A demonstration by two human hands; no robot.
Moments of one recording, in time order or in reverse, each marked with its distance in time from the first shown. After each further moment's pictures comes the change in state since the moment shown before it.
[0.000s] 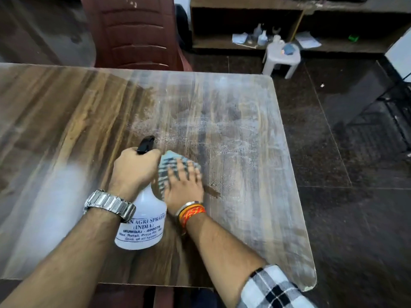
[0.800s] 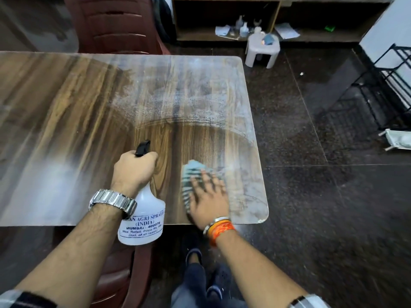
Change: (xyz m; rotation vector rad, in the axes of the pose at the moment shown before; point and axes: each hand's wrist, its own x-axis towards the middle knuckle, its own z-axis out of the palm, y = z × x) left_hand -0.131 -0.038 0.033 0.028 -0.041 -0.021; right_hand -0.189 0.100 0.012 -0.041 0.126 0.138
